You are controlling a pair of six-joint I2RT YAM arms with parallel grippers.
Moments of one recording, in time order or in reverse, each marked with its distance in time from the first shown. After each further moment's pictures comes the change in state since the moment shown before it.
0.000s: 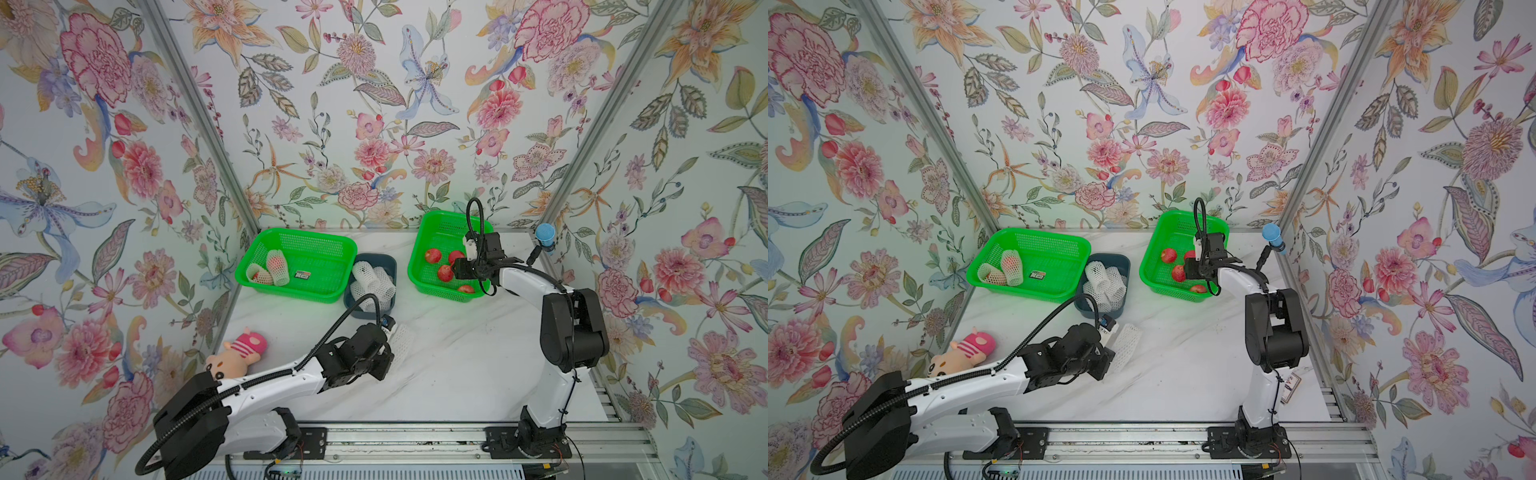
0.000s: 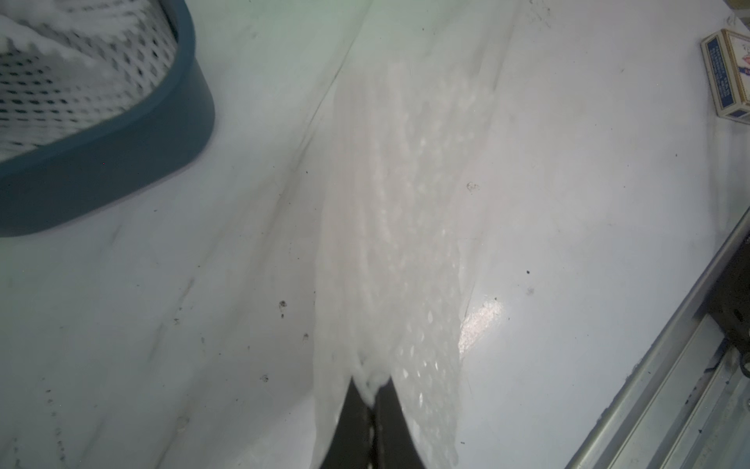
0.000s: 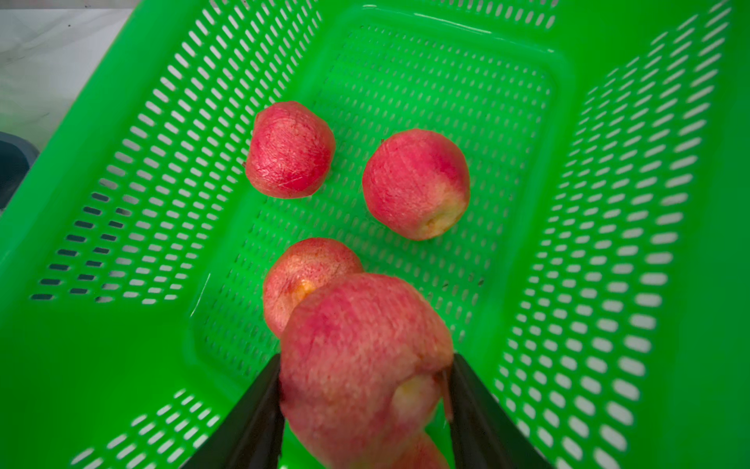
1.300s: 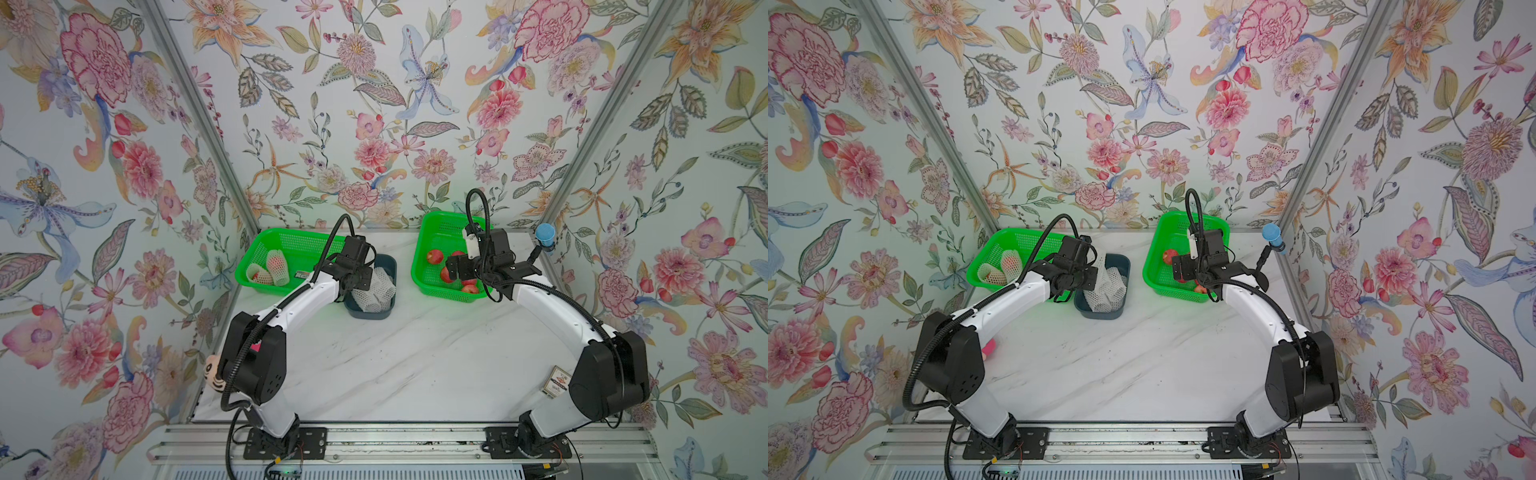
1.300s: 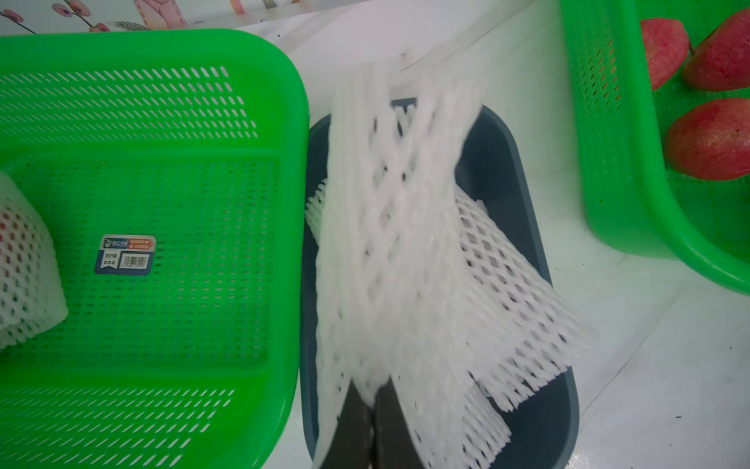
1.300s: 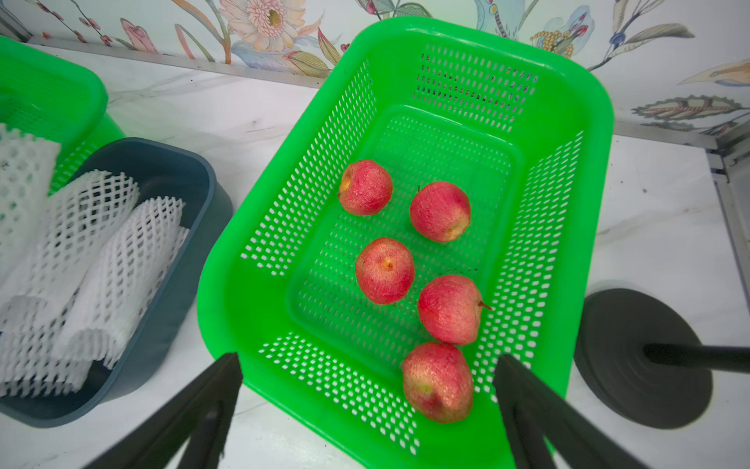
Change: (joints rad) left arm 0.487 0.525 0.689 -0.248 -0.105 0.150; right arm 0.133 -0.362 -0.085 -0.109 0.106 -0.029
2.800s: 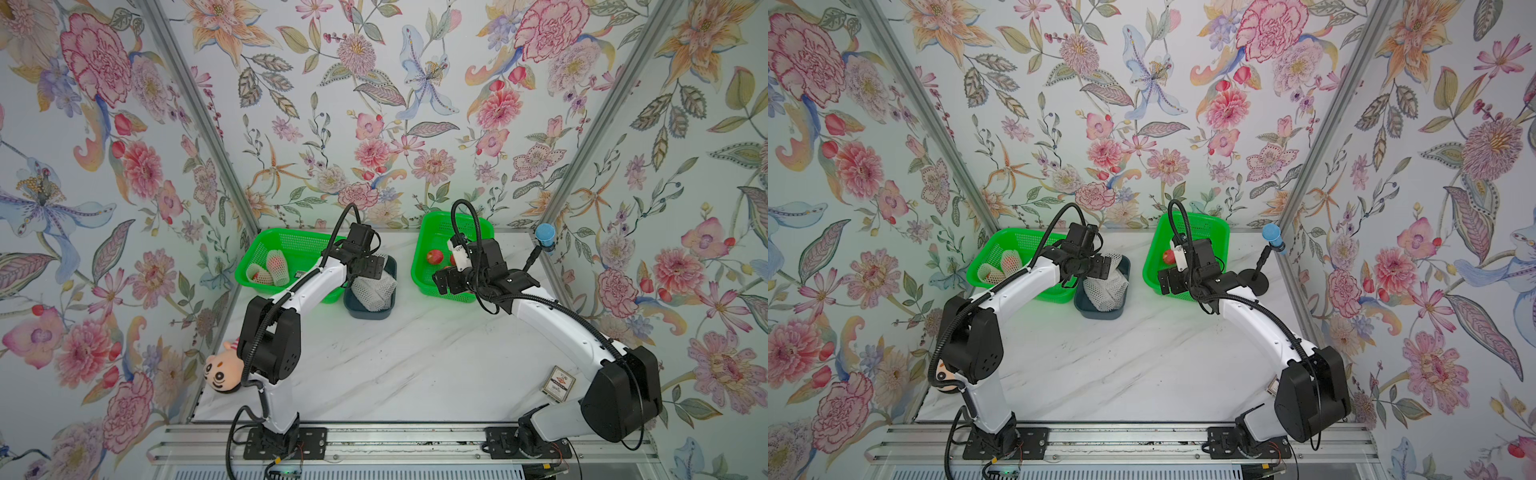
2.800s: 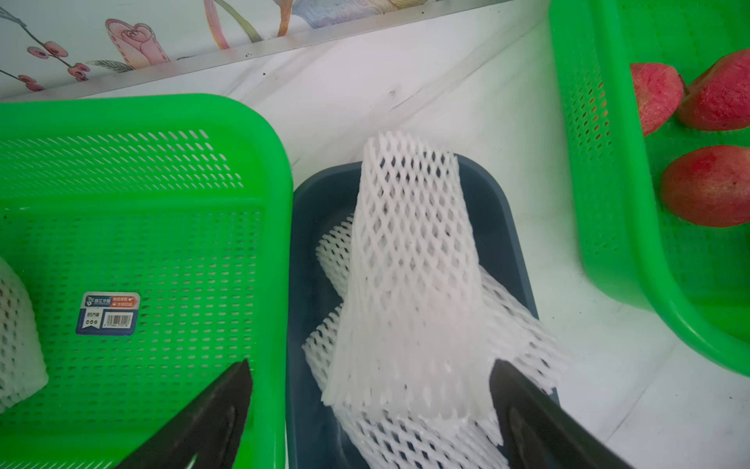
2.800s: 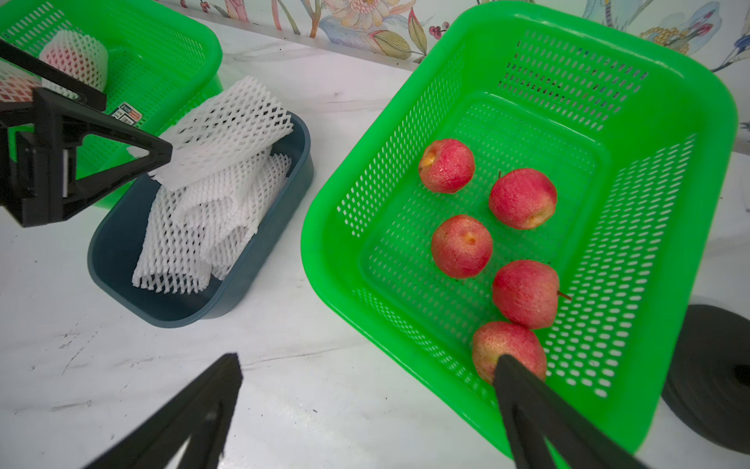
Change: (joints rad) left arm 0.036 0.126 0.201 -0.048 0.021 0.035; right arm 0.112 -0.074 -0.061 -0.029 -0.058 -0.008
